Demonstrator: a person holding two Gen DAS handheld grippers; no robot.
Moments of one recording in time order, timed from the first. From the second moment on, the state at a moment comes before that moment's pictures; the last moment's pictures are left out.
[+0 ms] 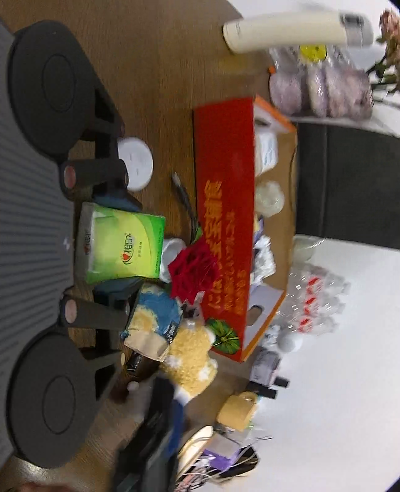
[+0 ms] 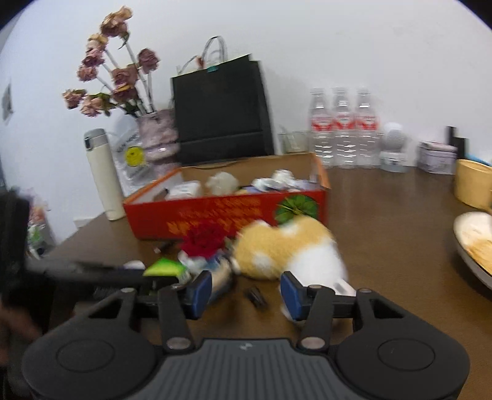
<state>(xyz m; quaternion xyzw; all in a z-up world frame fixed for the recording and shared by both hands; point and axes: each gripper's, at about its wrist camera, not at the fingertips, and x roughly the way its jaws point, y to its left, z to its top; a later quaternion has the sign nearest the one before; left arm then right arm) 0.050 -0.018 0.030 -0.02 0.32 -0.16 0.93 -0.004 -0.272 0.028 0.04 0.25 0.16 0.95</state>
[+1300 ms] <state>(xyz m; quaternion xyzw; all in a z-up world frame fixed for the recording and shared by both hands) -0.096 -0.007 0.039 0.00 0.32 -0.19 0.93 -0.096 -0.257 0.013 0.02 0.32 0.18 0.93</state>
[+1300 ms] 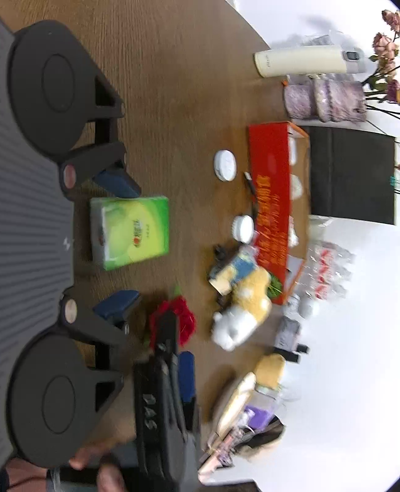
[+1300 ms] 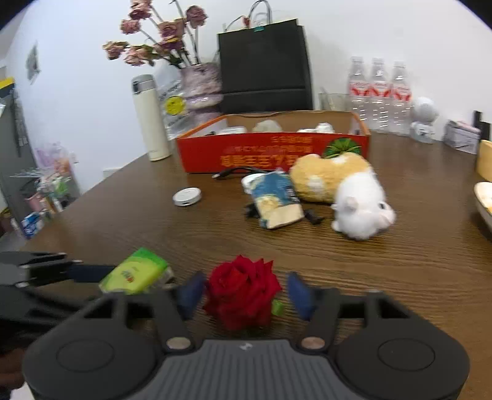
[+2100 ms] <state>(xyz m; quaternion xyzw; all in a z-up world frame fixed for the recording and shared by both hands) -0.086 0.000 0.058 -0.04 0.27 -0.11 0.96 -0.110 -0.251 0.036 0.00 0.23 0.16 0.96</state>
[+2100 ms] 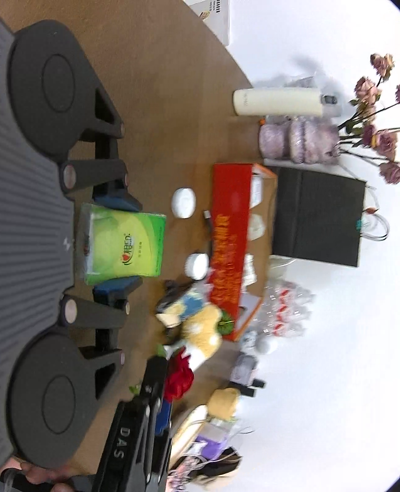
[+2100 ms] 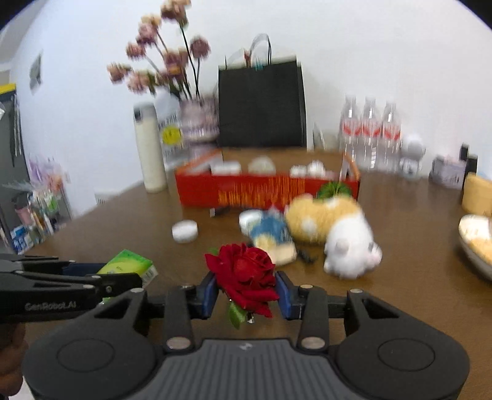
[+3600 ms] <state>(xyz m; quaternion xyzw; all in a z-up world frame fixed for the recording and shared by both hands) 0.308 -0.027 0.088 -0.06 0.42 -0.07 0.90 0.319 -0.226 0.045 -0.03 0.49 0.16 0.86</state>
